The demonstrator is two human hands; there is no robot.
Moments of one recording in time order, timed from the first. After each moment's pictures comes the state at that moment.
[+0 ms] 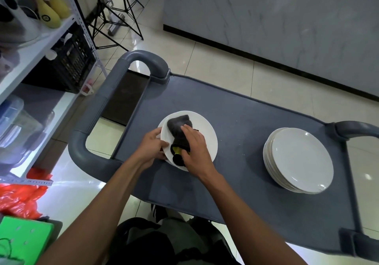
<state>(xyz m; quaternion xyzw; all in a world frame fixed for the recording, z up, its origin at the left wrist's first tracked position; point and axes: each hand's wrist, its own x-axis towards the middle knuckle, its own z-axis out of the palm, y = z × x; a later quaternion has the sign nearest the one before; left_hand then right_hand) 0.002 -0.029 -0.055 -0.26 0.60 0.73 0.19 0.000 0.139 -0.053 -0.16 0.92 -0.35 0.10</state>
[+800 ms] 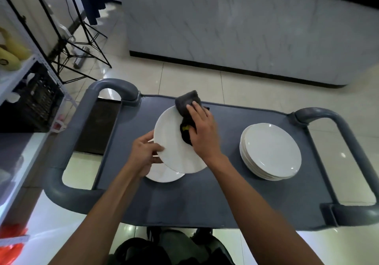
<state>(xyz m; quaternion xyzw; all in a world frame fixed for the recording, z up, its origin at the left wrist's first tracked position) -0.018 0.001 -0.011 -0.17 0.57 0.78 0.16 -0.049 0.185 0.020 -0.07 0.96 -0.24 -0.11</state>
